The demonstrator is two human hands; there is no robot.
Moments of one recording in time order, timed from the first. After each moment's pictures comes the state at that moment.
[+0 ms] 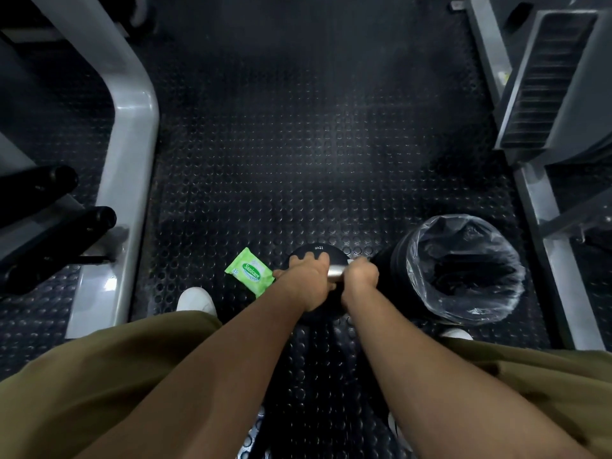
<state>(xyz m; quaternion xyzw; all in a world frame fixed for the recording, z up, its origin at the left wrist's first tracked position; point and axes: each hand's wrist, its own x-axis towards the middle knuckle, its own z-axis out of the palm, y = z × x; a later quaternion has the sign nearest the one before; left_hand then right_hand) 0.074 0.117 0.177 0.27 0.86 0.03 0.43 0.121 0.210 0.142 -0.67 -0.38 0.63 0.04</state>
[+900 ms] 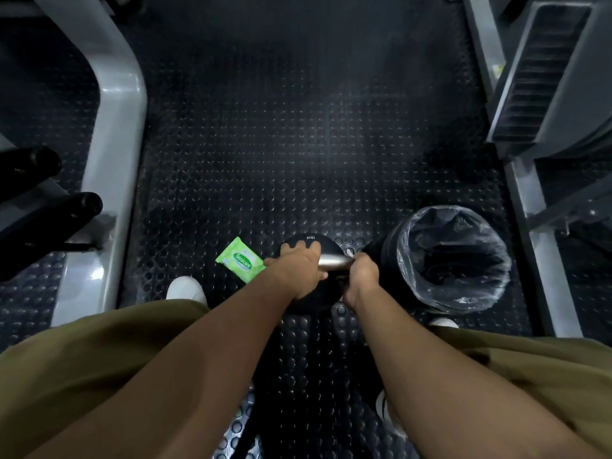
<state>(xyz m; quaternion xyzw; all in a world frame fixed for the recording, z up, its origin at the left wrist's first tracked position) 0.073 0.117 0.171 0.28 0.86 0.02 0.43 0.145 0.217 0.162 -0.68 -0.30 0.67 0.00</state>
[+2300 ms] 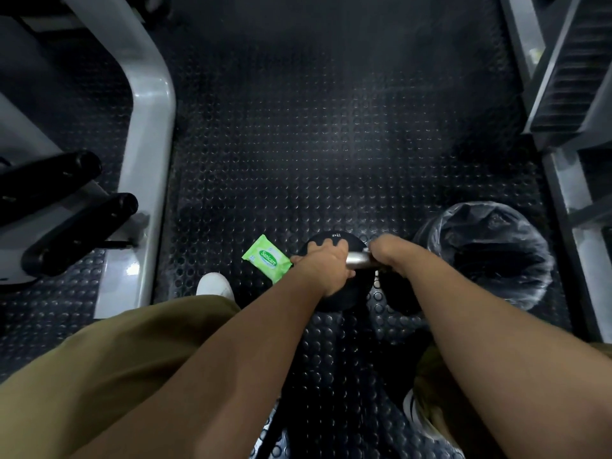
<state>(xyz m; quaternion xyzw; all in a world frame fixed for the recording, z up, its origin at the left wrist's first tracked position) 0.071 0.118 0.178 0.27 0.85 0.03 0.45 0.111 0.265 0.157 -0.42 -0.75 0.37 -0.35</state>
